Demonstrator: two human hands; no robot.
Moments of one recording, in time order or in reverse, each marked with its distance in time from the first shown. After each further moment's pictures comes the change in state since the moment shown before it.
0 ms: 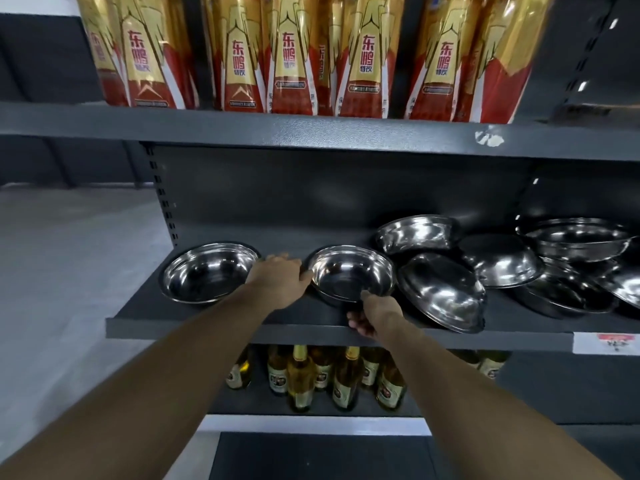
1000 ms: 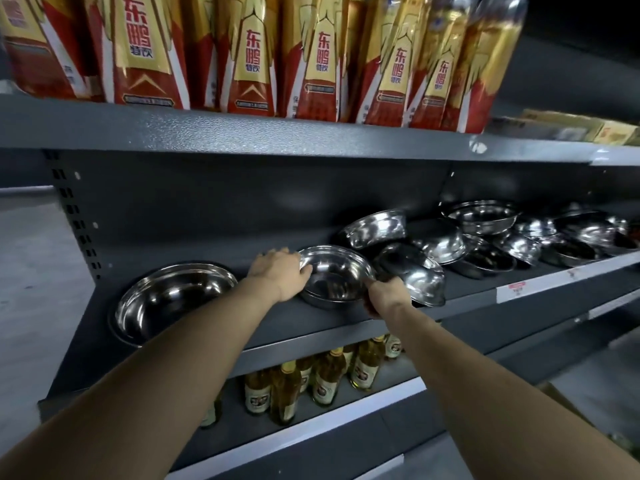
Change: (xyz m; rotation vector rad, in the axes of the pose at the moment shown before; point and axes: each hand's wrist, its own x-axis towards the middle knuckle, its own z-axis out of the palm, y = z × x) left_hand 0.059 -0.031 0.004 -0.107 0.015 0.344; right_hand -0.047 -0.023 0.020 -0.073 0.478 -0.146
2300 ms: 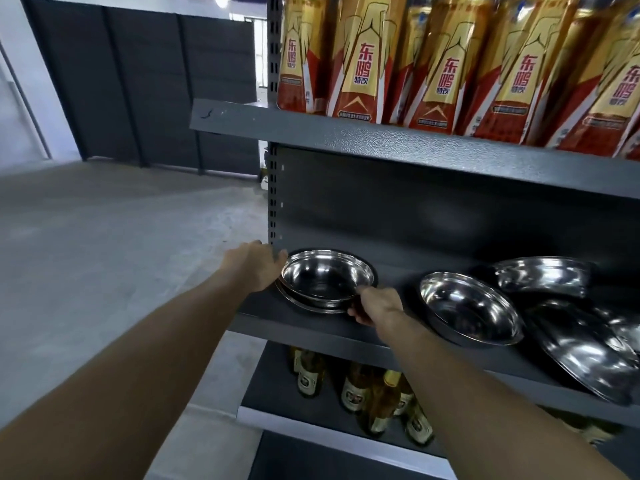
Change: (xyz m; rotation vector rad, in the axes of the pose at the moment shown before) left_hand -0.158 -0.182 -0.033 0.007 0.115 -0.660; right_hand -0.085 -0.039 0.170 0.053 -0.601 -0.096
